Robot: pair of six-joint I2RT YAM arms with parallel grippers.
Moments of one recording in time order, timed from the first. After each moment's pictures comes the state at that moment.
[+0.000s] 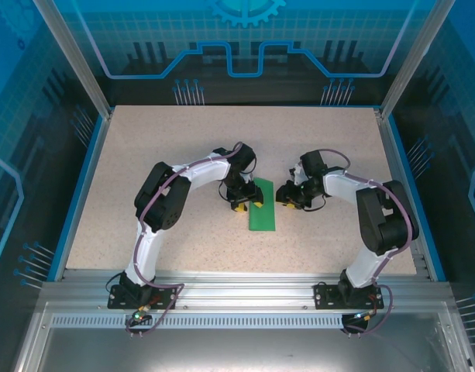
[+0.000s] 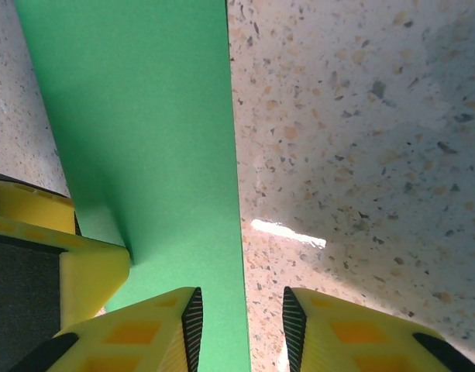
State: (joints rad) left arm -0.59 2.19 1.60 -0.86 0.49 -0.72; right arm 0.26 1.72 0.94 -0.47 -0.52 0.48
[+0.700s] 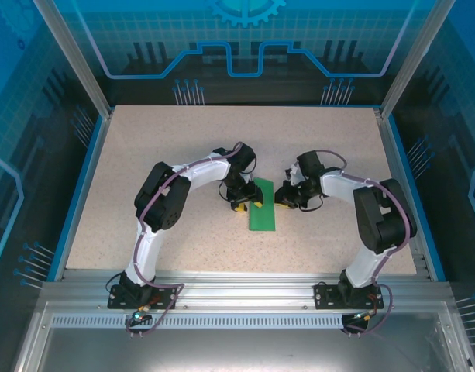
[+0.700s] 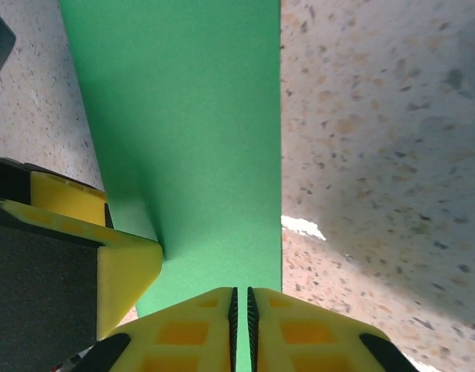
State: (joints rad) left arm -0.59 2.19 1.60 -0.86 0.49 -0.72; right arm 0.29 1.75 0.94 -0.44 -0.58 0.51
